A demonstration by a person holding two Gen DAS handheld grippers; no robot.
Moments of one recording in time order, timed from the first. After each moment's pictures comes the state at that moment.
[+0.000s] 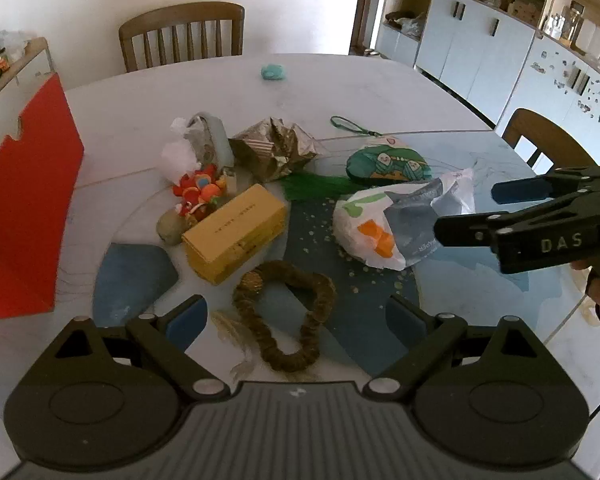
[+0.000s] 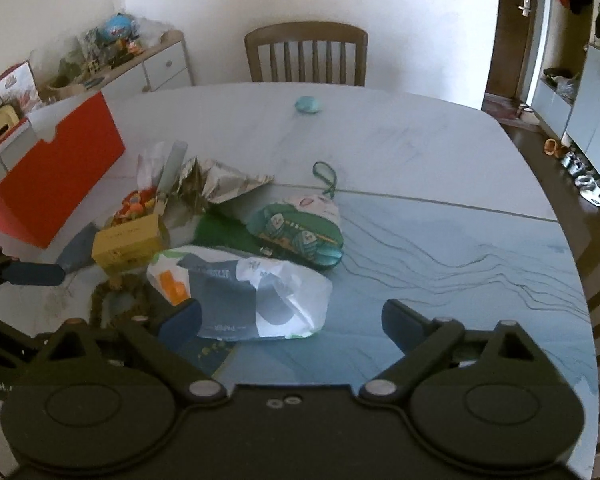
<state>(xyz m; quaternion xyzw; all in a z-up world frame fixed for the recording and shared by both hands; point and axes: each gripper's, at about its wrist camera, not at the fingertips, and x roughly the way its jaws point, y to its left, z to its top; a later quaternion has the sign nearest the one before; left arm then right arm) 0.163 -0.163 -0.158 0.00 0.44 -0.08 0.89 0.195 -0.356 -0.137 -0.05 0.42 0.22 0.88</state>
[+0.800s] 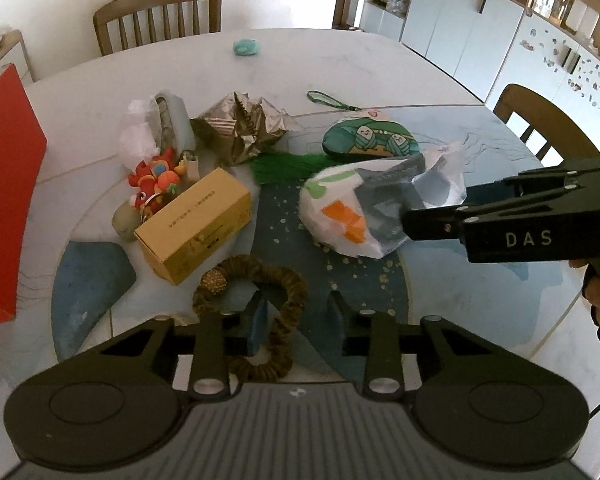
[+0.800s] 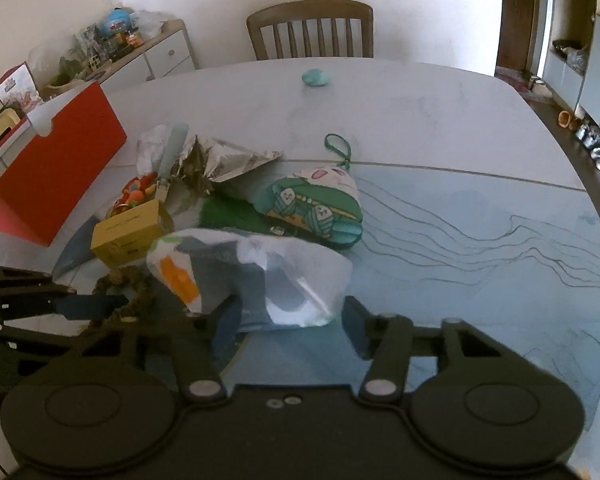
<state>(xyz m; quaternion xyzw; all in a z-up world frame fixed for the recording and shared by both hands) 0.183 -0.177 -0.178 0.01 0.47 -0.10 0.88 0.206 -0.353 -0.154 -0.02 0.45 0.23 0.86</state>
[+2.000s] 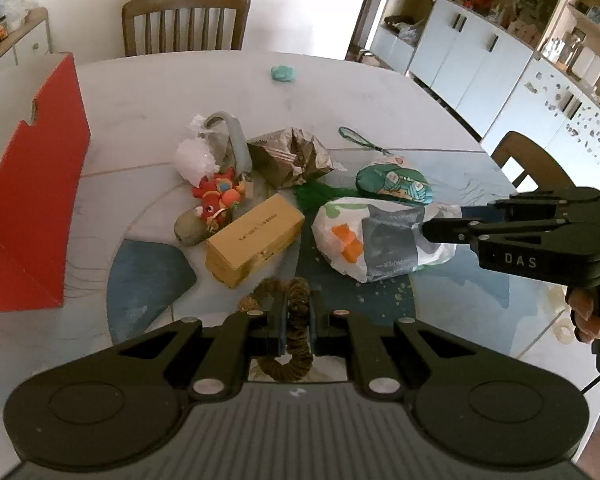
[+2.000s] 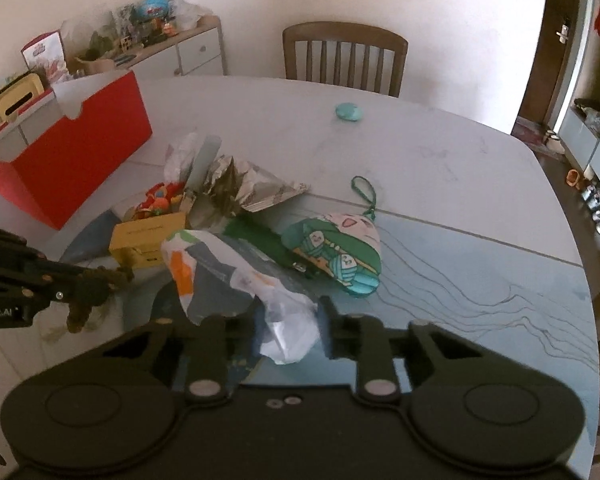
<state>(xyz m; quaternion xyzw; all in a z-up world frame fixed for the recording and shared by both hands) 0.171 -0.125 -0.142 -0.06 0.45 -0.10 0.88 0.201 -0.330 -0.129 -0.09 0.41 0.26 0.87</state>
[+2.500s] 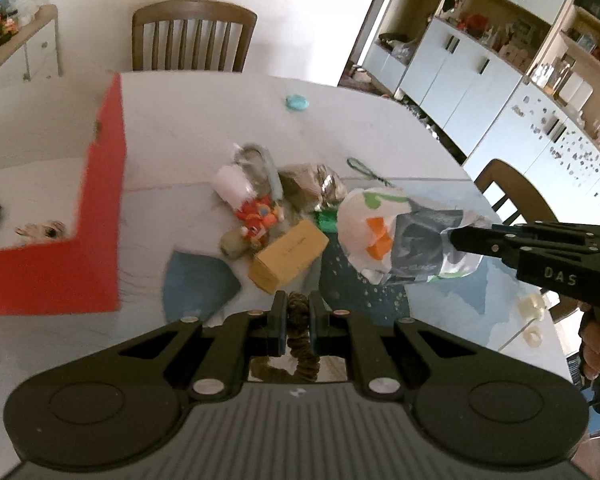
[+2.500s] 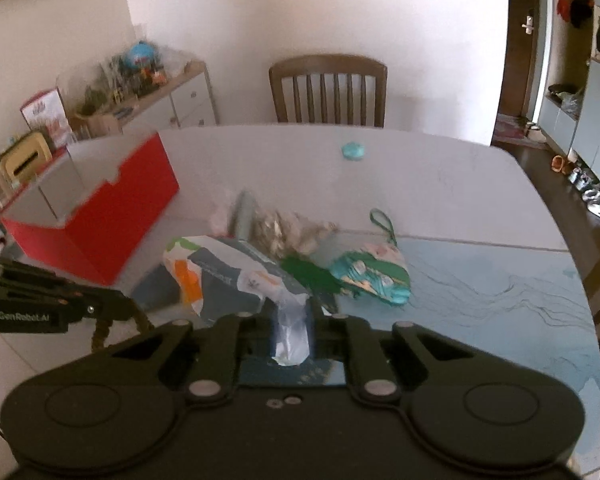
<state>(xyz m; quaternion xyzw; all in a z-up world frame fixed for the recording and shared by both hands) 0.153 -0.069 -0.095 -0.09 0.44 -0.12 0.89 0.155 -0.308 -0.072 -0.03 0.38 0.23 0.89</state>
